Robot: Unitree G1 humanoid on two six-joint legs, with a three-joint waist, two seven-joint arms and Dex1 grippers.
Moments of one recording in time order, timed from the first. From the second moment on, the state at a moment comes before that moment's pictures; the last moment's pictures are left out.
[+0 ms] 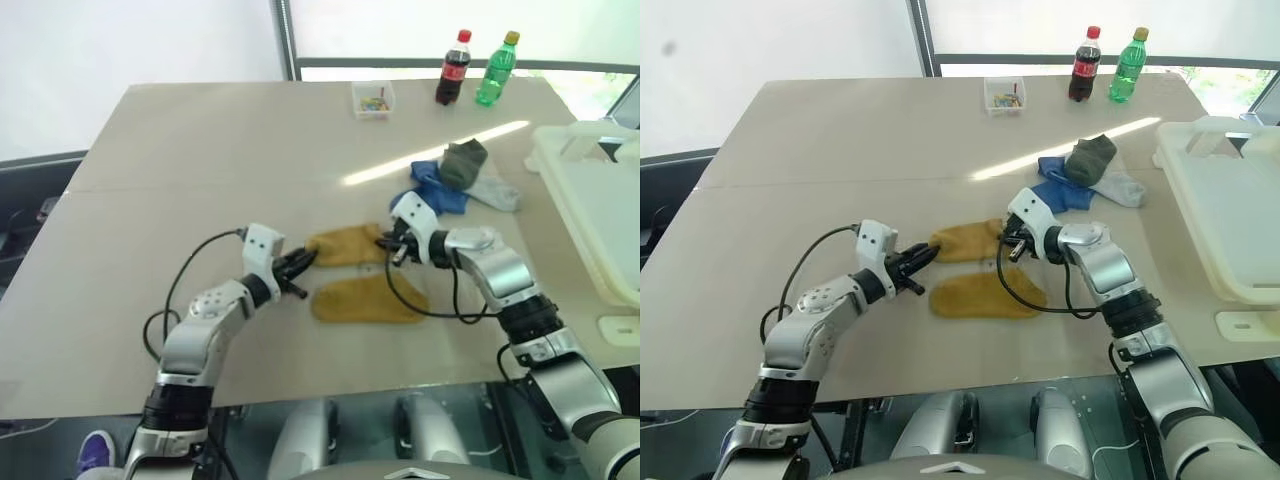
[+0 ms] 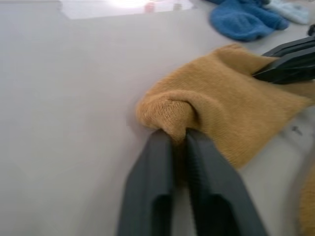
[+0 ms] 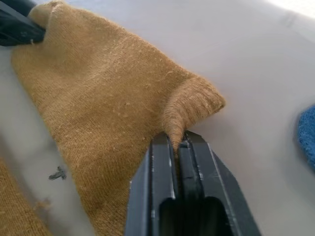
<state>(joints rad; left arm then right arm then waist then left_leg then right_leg) -0.21 0.34 0.04 -0.12 -0.45 0.54 -0.57 -0.68 -0.33 0.26 0.23 0.09 0.57 0.78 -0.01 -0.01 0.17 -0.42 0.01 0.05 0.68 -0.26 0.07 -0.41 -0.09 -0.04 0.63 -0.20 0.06</state>
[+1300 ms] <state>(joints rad) 0.03 0.57 0.04 -0.38 -0.62 0.63 -0.76 -0.24 -0.61 0.20 -0.51 0.34 0.91 0.69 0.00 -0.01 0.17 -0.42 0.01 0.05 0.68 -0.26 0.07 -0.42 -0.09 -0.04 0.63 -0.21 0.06</state>
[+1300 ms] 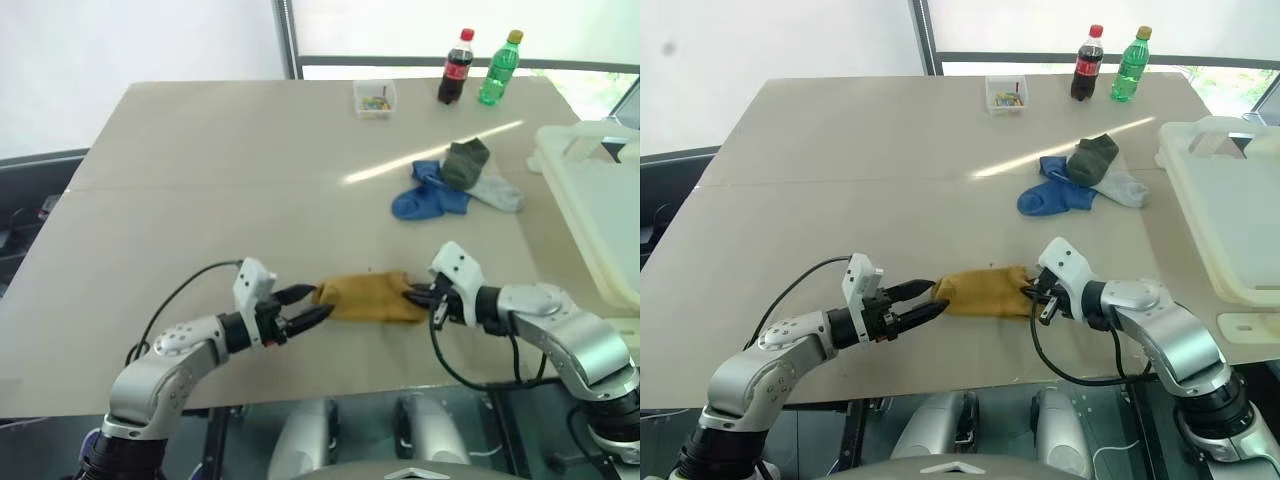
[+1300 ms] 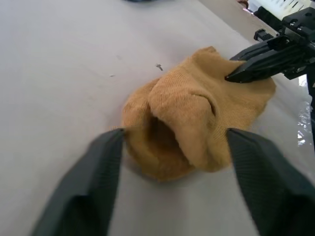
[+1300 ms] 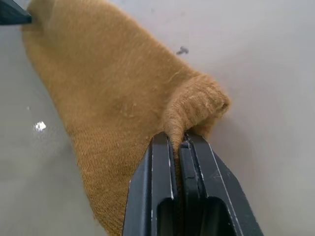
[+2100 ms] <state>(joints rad) -0.01 0.63 0.10 -0.40 -0.80 0.78 -0.86 -0.17 -0.69 0.11 -0.60 0.41 0.71 0.81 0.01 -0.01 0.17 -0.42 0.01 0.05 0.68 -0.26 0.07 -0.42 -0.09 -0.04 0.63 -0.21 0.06</state>
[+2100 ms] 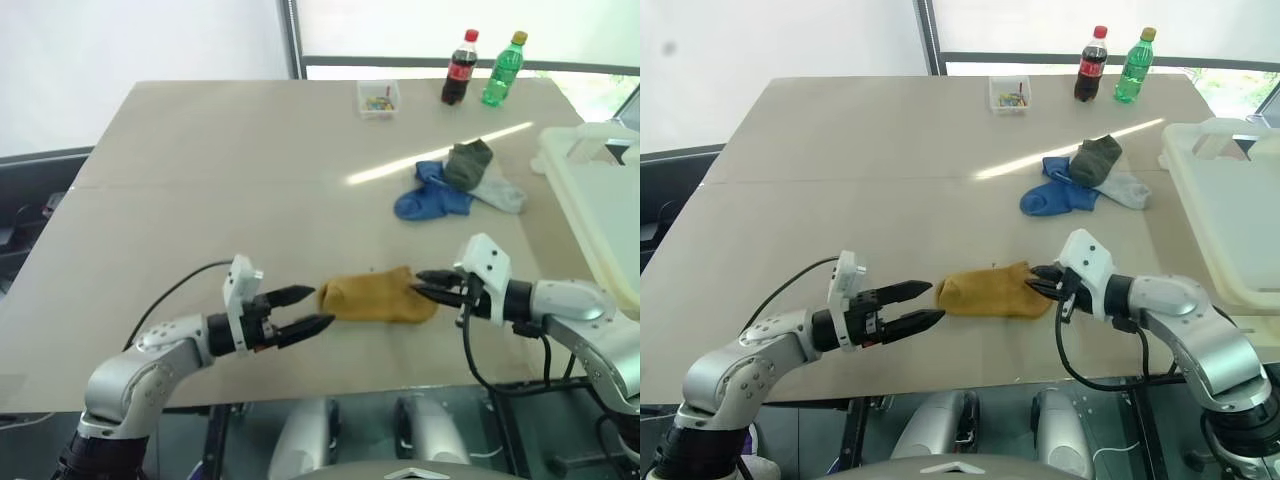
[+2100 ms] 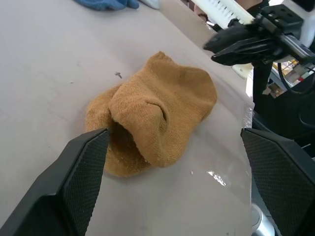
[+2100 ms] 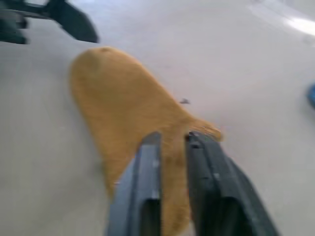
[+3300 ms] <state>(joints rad) -0.11 0.54 0.03 -0.31 -0.91 0.87 -0.81 -0.26 -0.53 0.32 -0.27 0.20 0.46 0.82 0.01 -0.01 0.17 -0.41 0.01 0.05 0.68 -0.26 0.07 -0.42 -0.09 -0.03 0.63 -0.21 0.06</state>
